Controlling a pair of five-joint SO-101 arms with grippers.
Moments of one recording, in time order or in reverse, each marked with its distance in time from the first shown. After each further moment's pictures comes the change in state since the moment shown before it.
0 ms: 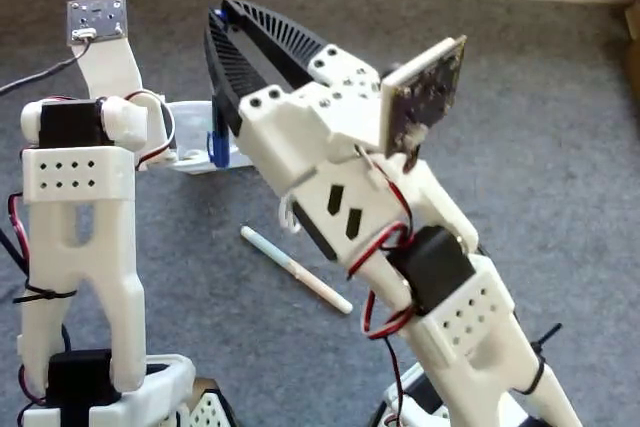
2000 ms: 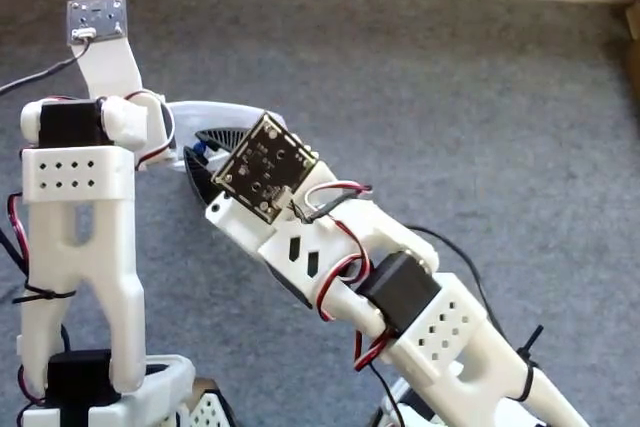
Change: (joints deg) left arm 0.0 0.0 0.0 0.0 0.0; right arm -8.2 -6.0 15.8 17.2 20.9
